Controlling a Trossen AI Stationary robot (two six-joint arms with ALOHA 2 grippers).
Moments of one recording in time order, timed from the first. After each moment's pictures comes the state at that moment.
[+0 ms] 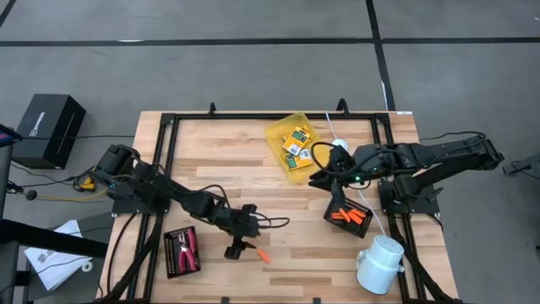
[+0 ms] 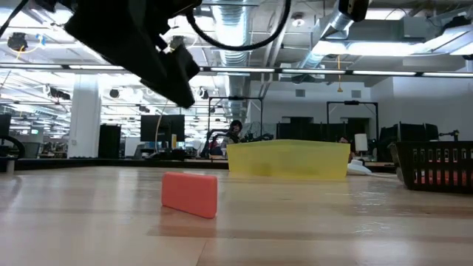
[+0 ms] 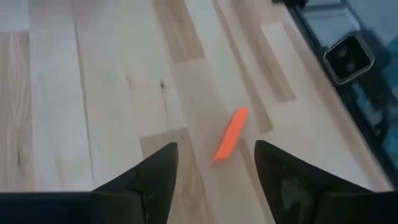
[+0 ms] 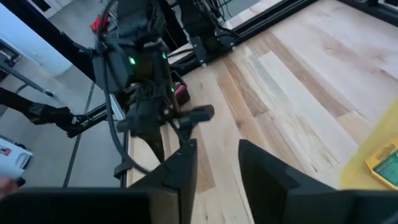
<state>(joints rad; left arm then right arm) -0.39 1.64 0.92 -0.08 0.03 -0.16 0.18 1.07 1.05 -0.44 0.13 0.58</state>
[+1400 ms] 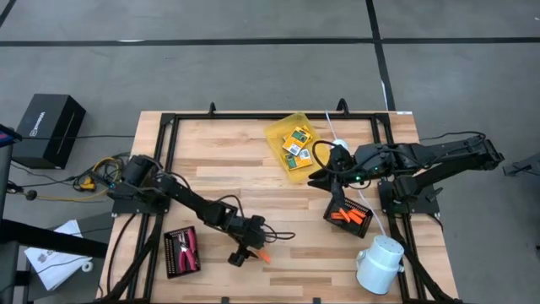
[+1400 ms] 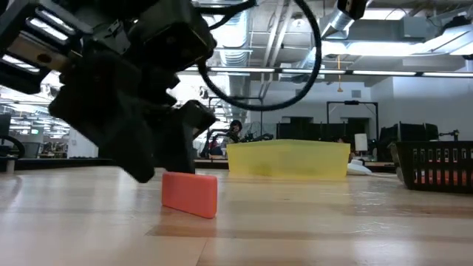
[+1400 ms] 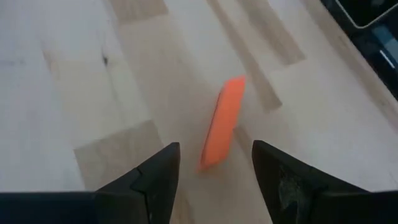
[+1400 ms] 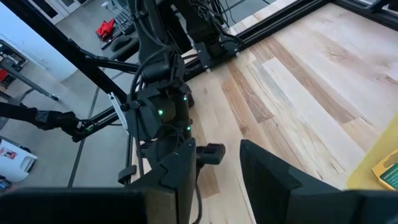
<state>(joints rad) -0.39 1.88 0.94 0.09 0.16 -0.04 0.18 1.07 1.05 -0.41 0.13 0.58</state>
